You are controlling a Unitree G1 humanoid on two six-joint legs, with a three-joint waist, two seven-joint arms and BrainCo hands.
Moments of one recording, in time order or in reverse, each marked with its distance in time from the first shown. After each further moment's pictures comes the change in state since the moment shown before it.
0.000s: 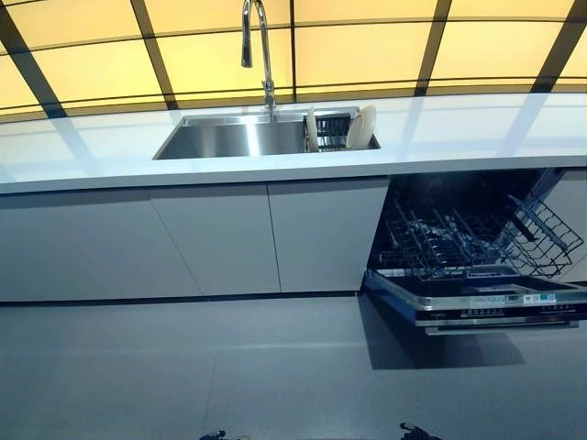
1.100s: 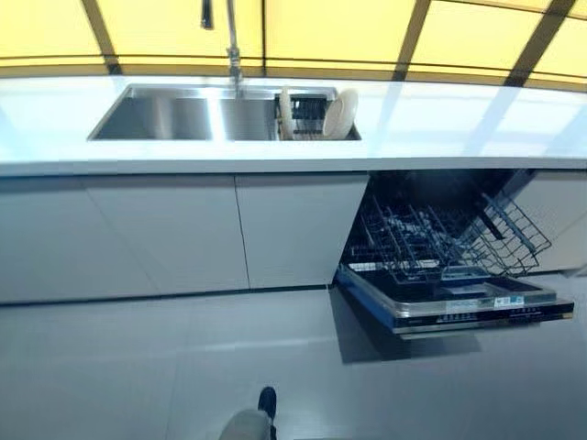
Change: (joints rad) left arm -0.003 0.019 0.148 0.078 -0.051 0.008 0.151; right arm -0.038 0.031 -0.030 0.114 -0.004 0.038 -0.031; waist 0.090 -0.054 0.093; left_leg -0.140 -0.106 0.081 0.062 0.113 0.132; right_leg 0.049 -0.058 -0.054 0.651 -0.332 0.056
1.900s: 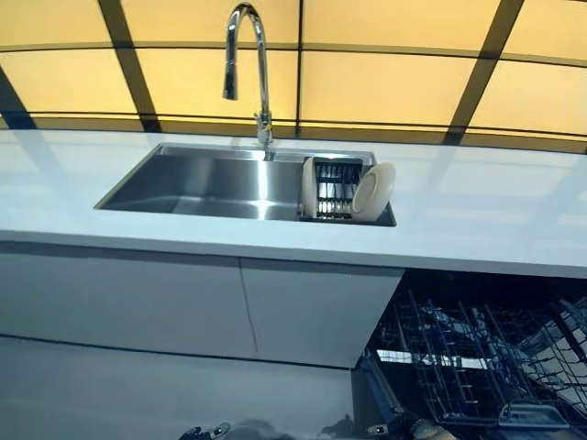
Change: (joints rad) left arm -0.020 -0.005 -0.071 -0.011 0.038 -0.089 0.004; right arm -0.057 -0.010 0.082 -0.089 -0.023 -0.017 0.050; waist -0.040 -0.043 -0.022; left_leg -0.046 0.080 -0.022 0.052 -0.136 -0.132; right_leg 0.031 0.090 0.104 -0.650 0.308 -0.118
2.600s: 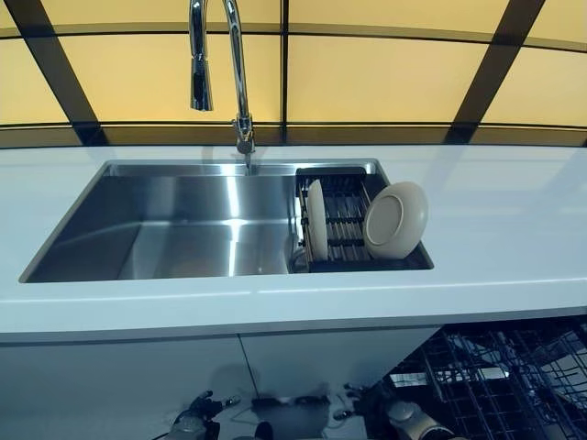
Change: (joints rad) left arm -0.055 0.007 -0.016 -0.080 0.081 0.033 0.000; right arm -0.019 -0.006 0.104 -0.345 0.033 -0.109 0.367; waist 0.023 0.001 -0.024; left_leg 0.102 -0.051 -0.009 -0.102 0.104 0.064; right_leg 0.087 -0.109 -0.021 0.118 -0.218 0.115
